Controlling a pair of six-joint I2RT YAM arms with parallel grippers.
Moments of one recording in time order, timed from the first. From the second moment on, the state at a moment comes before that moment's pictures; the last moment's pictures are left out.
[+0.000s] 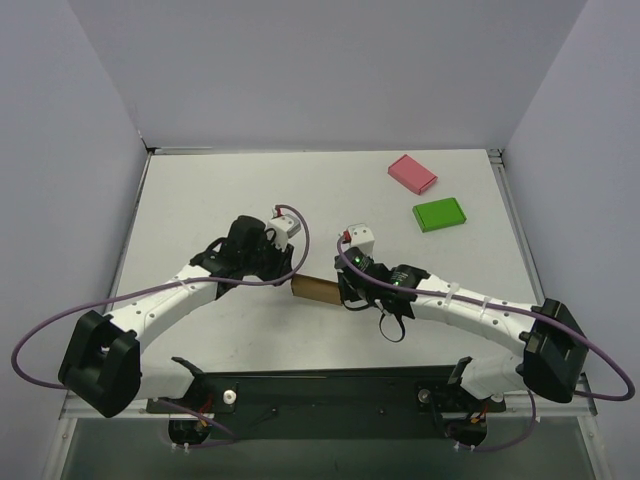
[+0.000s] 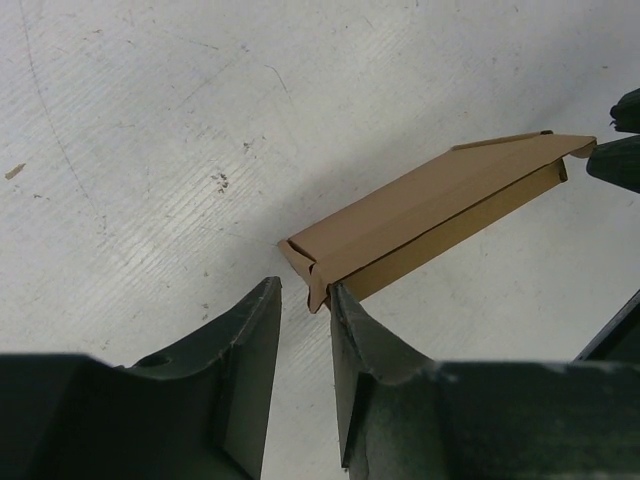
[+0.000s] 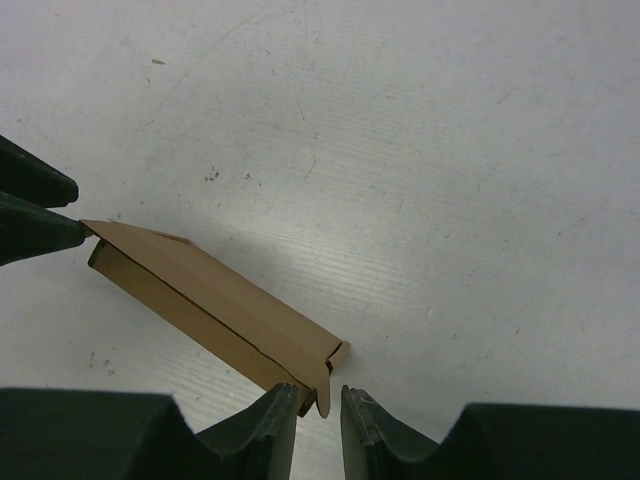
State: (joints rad) left arm -0.56 1.30 0.82 -0.27 0.24 -0.04; right arm 0.97 1.34 0.89 -0.41 0.41 0.55
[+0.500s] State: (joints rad) left arm -0.56 1.31 0.82 -0.25 0.27 -0.07; right arm 0.98 1.37 0.92 -0.45 0.41 0.55
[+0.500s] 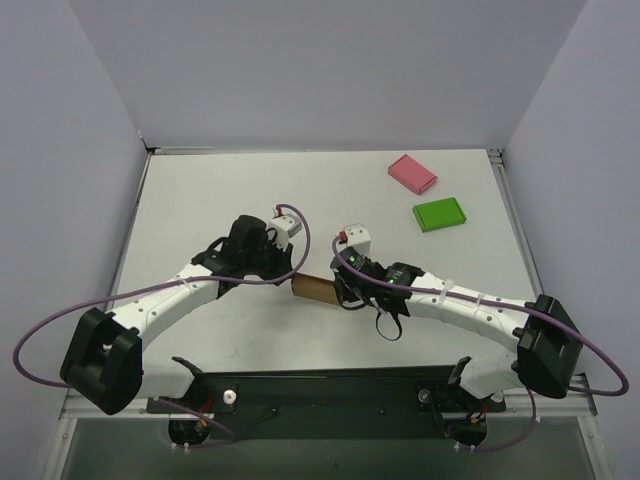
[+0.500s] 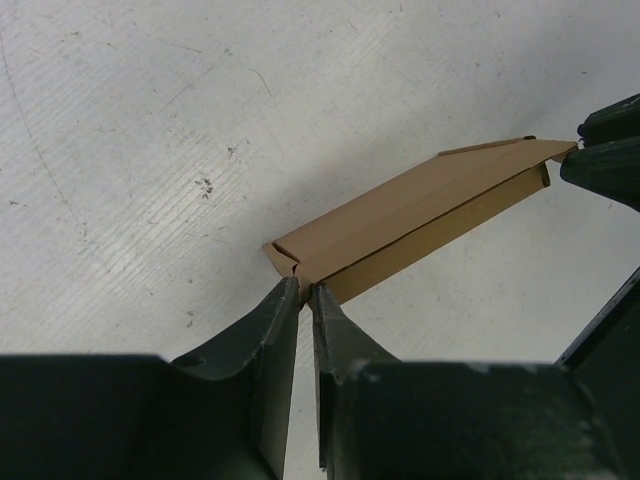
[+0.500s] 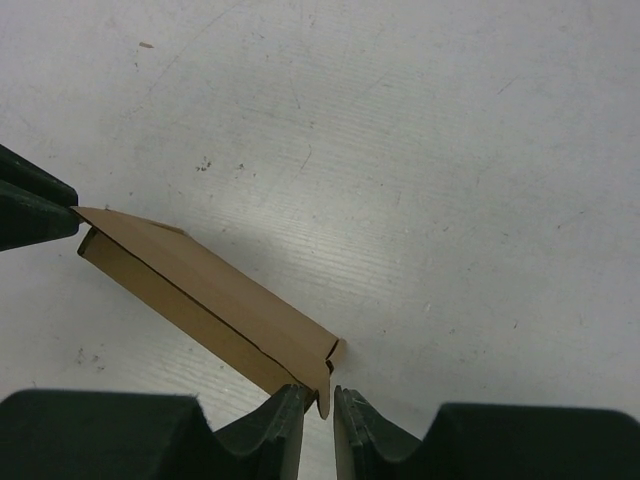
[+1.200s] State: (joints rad) left arm -0.56 1.34 0.84 -0.23 0.29 -0.13; right arm 0.98 1.40 0.94 -0.48 0.42 0.56
